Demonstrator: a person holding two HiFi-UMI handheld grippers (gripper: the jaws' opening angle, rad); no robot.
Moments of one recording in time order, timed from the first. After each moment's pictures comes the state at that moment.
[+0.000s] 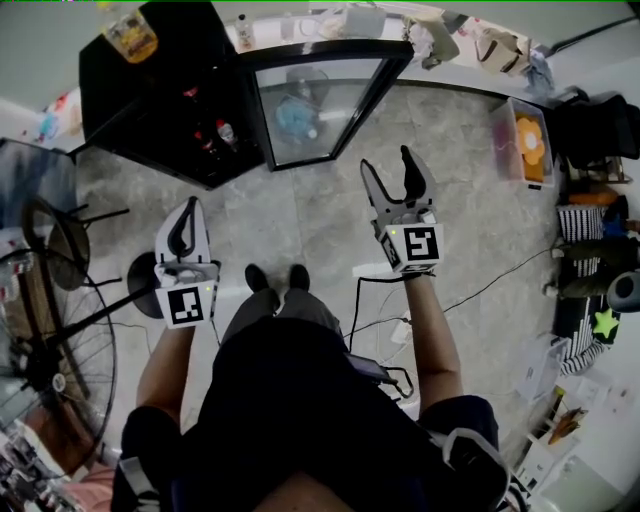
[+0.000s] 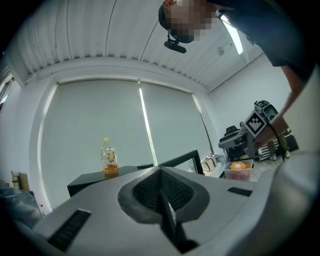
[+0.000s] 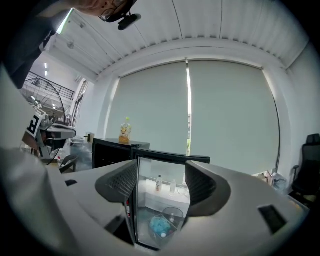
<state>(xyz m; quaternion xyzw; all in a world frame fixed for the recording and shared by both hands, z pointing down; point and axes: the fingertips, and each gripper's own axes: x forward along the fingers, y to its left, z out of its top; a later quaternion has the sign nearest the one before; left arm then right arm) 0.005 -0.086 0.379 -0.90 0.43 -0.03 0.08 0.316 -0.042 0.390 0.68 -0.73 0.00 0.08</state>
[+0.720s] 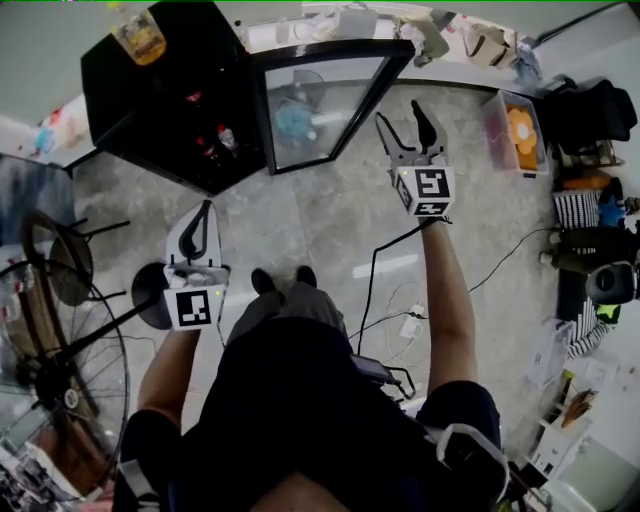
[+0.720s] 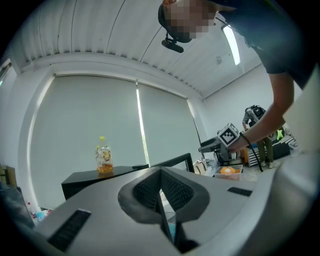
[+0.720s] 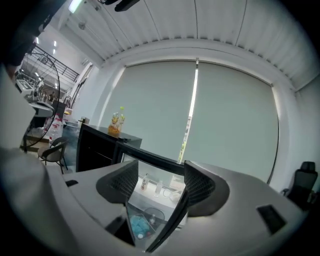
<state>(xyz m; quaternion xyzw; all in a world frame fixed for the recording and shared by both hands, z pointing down) -0.021 -0.079 0.380 -0.92 0.38 -0.02 0.06 0.336 -0.107 0.378 0.69 -0.70 -0.06 0.14</state>
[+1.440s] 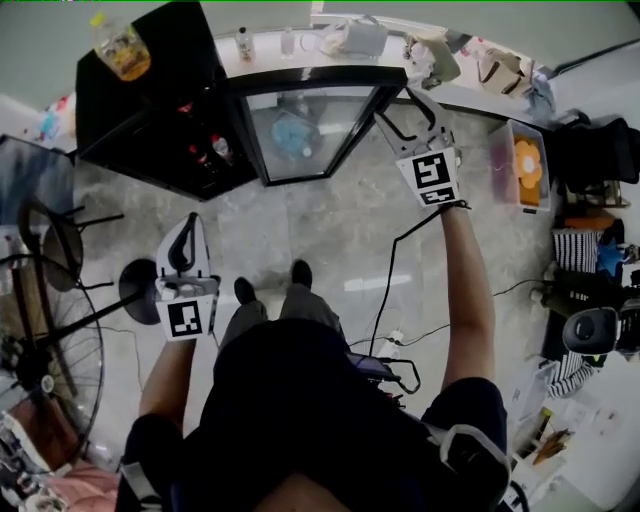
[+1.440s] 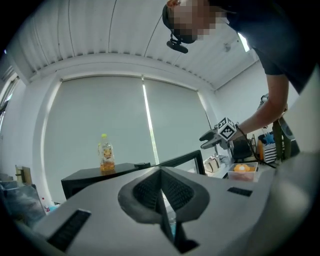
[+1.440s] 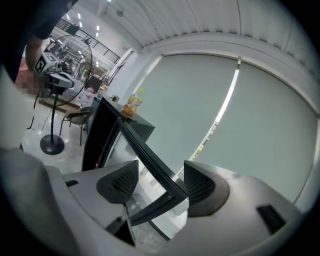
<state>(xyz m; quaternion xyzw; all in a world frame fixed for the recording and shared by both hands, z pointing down) 0.048 -0.100 0.384 -0.89 0.46 -0.04 0.06 0.416 -0.191 0.373 0.56 -0.76 -0.15 0.30</state>
